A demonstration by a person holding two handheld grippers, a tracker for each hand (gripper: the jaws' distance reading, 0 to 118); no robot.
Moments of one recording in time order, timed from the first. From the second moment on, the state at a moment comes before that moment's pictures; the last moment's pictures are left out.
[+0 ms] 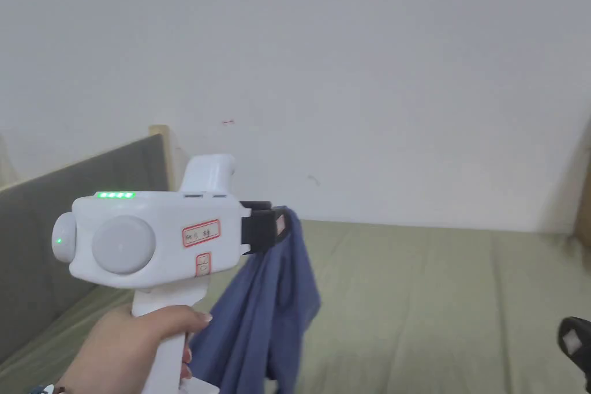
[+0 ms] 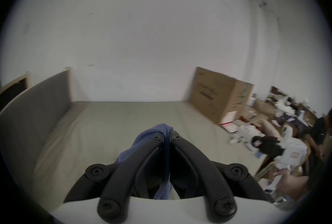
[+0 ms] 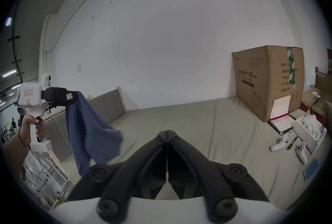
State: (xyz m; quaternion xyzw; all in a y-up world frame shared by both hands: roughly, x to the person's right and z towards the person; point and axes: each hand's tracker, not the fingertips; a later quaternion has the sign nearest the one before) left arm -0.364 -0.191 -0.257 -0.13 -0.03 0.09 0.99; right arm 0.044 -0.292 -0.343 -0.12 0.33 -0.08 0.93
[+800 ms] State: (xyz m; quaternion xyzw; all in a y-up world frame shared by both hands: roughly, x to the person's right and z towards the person) left arm -0.256 -0.459 -0.426 -0.58 -0.02 0.45 0.68; right arm 0.123 -0.372 -0.389 -0.22 0.23 -0.10 0.94
